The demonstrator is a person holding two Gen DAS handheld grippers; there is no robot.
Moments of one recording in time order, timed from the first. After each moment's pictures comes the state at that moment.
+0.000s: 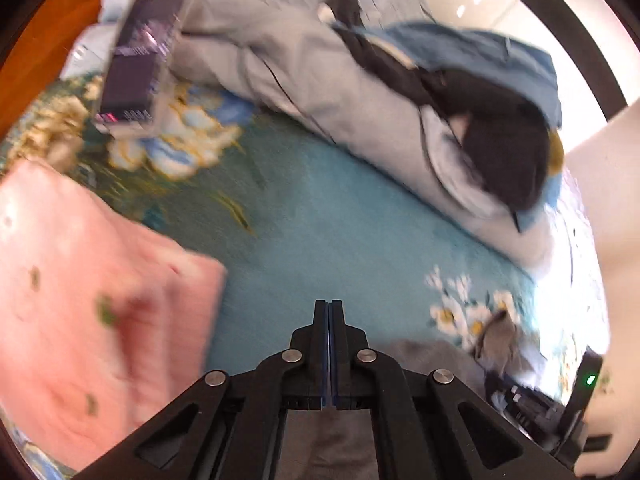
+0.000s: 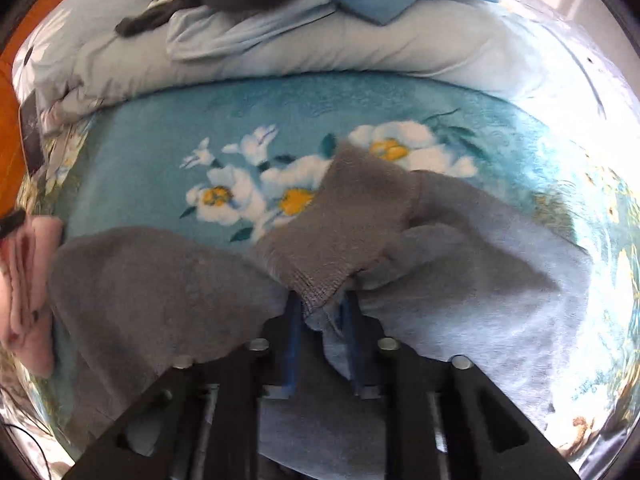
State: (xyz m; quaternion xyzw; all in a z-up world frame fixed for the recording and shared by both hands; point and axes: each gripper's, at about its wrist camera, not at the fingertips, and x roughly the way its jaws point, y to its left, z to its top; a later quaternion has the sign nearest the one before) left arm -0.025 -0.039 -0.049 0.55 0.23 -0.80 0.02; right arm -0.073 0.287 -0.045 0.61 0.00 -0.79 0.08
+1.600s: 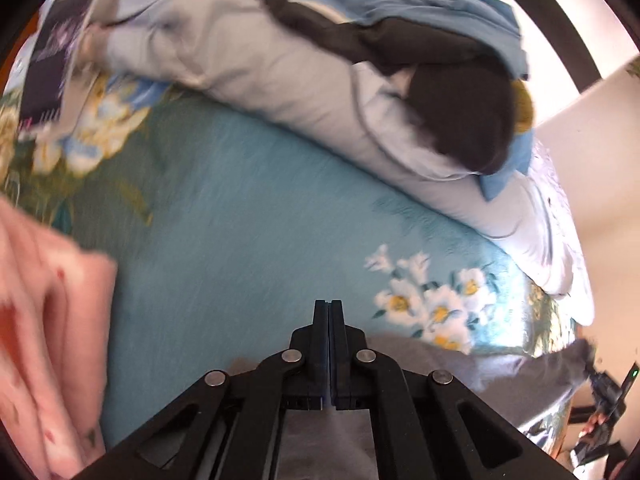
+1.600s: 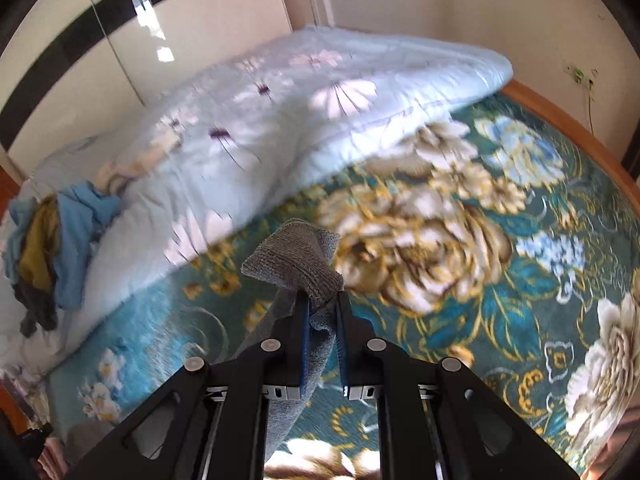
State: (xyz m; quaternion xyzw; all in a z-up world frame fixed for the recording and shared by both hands) left arm -0.062 0.027 -0.052 0.56 0.22 -0.80 -0.04; right arm -0.001 0.671 0.062 0.43 -0.20 -0.86 -0.21
